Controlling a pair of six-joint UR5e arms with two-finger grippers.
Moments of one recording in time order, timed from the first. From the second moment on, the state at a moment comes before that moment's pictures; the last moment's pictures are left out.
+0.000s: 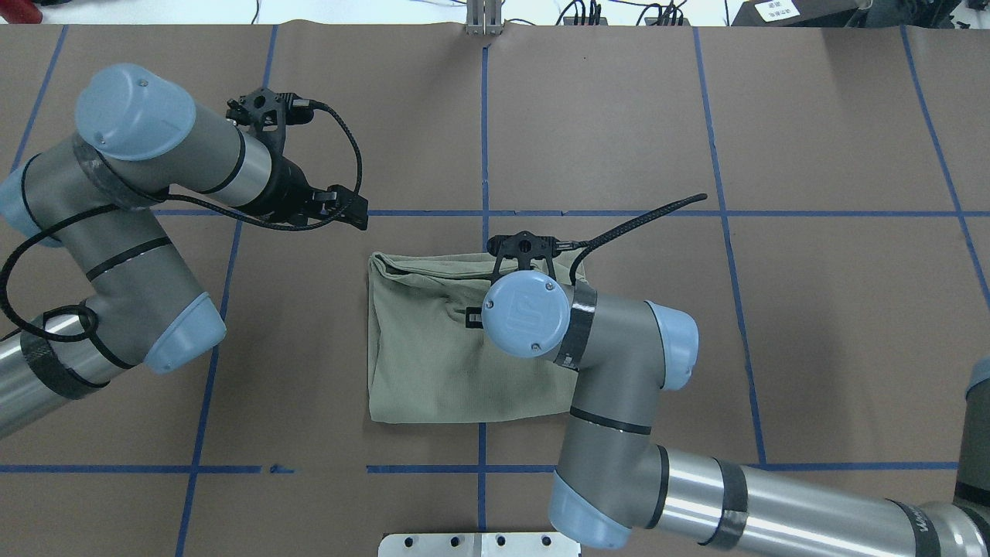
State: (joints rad) left arm -0.76 -2.04 -1.73 -1.97 -2.07 -1.05; right arm 0.37 -0.87 1.61 -1.57 1.54 1.36
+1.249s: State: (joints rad) left arm -0.81 -2.02 -1.76 -1.95 -2.08 -1.02; right arm 0.91 -0.75 1.24 -1.44 1.97 0.81
